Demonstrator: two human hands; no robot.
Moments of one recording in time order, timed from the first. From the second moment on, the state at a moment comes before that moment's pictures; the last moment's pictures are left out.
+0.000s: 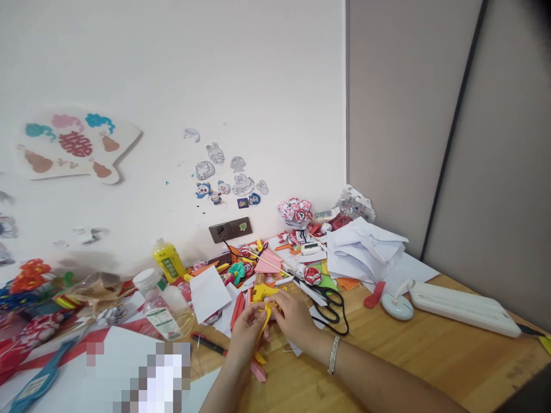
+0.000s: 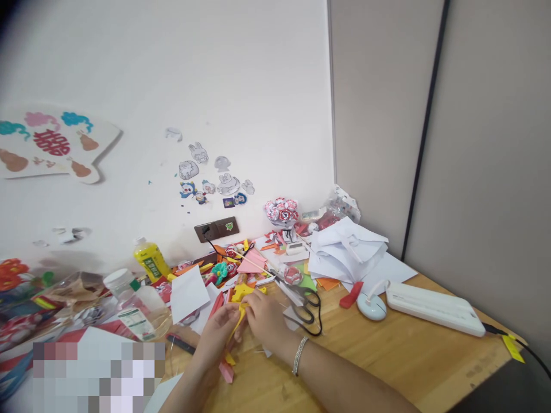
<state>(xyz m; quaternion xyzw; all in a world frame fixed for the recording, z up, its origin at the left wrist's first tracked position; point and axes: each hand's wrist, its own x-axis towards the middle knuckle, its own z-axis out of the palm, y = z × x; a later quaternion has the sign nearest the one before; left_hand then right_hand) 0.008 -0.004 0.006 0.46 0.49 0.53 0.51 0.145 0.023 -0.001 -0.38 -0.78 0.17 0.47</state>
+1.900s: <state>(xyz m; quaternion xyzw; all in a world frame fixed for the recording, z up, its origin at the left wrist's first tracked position) 0.010 -0.014 0.023 0.51 0.46 0.56 0.46 0.145 0.024 0.007 -0.27 -0.60 0.49 0.57</state>
